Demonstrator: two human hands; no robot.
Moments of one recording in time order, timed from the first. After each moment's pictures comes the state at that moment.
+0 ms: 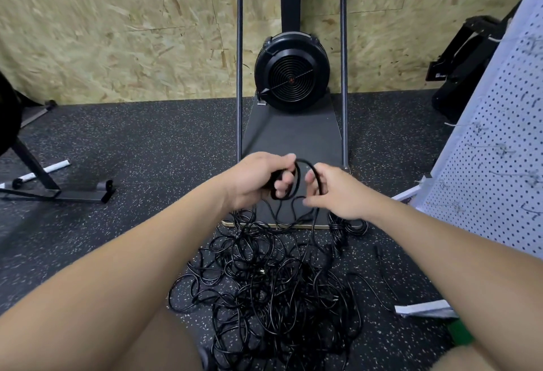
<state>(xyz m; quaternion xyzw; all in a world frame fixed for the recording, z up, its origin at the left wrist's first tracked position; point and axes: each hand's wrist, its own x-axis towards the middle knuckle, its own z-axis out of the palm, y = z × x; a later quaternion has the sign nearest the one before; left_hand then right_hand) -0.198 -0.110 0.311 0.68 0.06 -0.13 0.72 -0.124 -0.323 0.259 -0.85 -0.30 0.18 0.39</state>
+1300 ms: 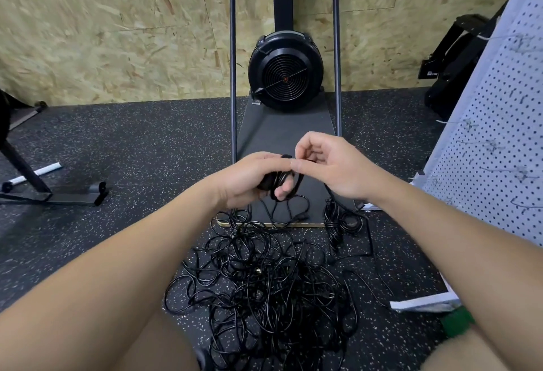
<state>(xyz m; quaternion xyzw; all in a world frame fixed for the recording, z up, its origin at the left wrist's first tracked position) -0.201 -0.108 0.313 0.69 -0.06 -0.17 0.70 -0.139 -0.327 0.322 -0.77 -0.40 0.10 0.50</state>
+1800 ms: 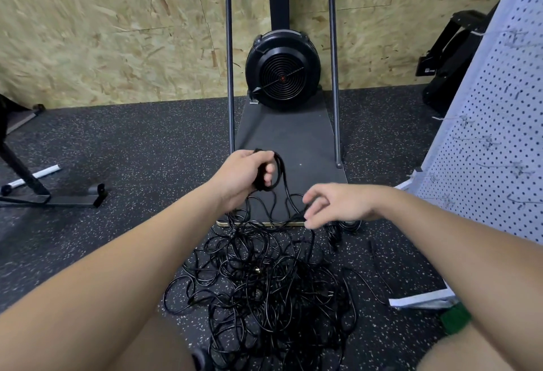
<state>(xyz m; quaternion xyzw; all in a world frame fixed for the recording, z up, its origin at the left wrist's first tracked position) -0.191 -0.110 0.296 0.67 0.12 0.00 0.73 -0.119 -0.352 0.262 -0.82 -0.28 0.40 0.29</state>
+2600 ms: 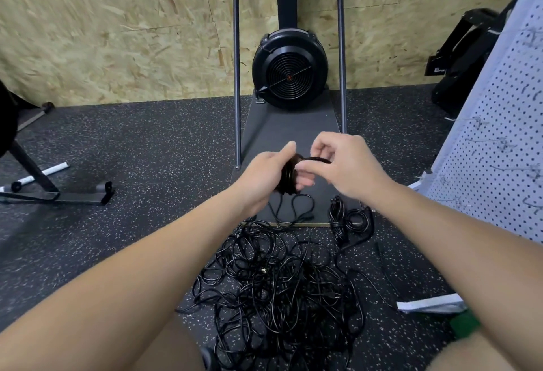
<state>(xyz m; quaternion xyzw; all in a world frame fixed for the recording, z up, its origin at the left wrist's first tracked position) -0.193 -0.134 0.299 0.69 0.08 -0.03 0.72 -0.127 -0.324 0.304 -0.85 -0.32 -0.06 0.41</state>
